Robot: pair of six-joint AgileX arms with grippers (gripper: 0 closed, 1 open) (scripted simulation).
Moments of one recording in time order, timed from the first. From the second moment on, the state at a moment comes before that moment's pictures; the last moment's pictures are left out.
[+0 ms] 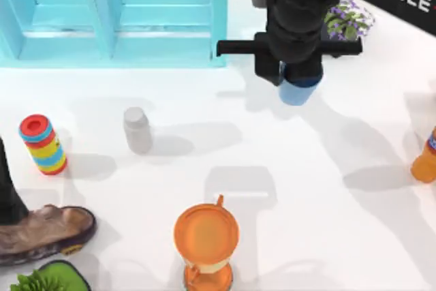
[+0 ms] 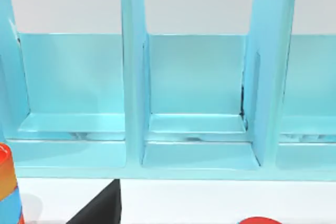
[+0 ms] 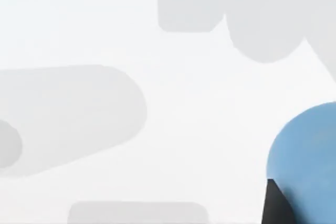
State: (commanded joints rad) left arm 0.00 0.00 0.00 0.00 0.00 0.00; right arm 0.57 2.21 2.01 -1.18 0.11 0.58
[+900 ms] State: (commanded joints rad) left arm 0.00 0.00 0.00 0.00 0.00 0.00; right arm 0.22 2.01 1.82 -1.28 0.06 0.22
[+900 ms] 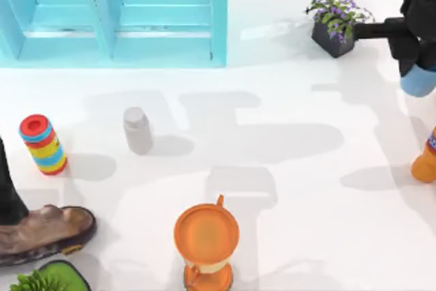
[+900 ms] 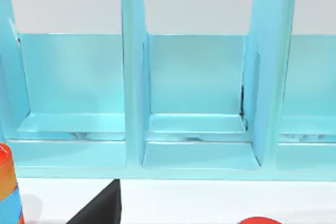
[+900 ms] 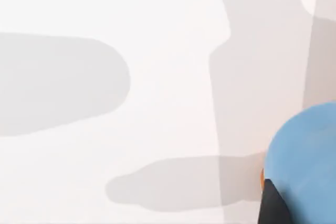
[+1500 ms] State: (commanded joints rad) left arm 0.00 0.00 0.00 0.00 0.00 0.00; right arm -0.34 1.76 1.58 -1.35 0.02 -0.33
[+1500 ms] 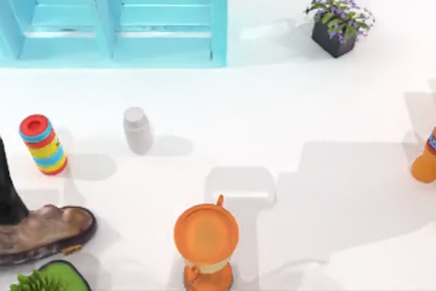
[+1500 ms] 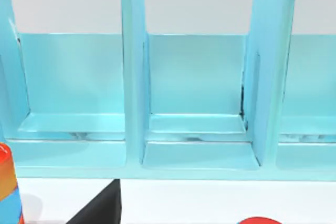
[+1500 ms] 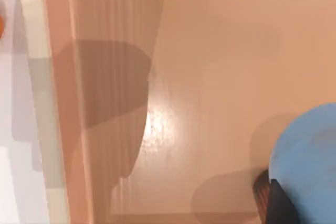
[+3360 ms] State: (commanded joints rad) left arm 0.00 0.00 0.00 0.00 0.00 0.00; right arm -0.37 1.79 1.36 -1.10 0.02 -0.36
